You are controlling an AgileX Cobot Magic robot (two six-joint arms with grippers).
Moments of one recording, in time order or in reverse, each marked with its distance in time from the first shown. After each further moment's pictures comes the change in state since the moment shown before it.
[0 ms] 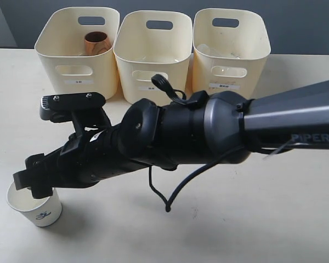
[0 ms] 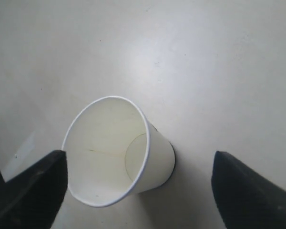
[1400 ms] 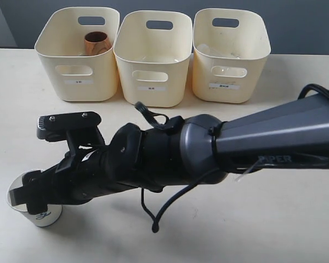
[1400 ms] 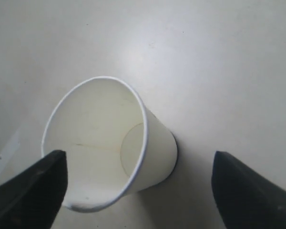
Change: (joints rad) left arm 0.000 0.000 0.000 0.000 0.000 0.000; right arm 0.049 0.069 -0.002 0.065 -0.071 0.002
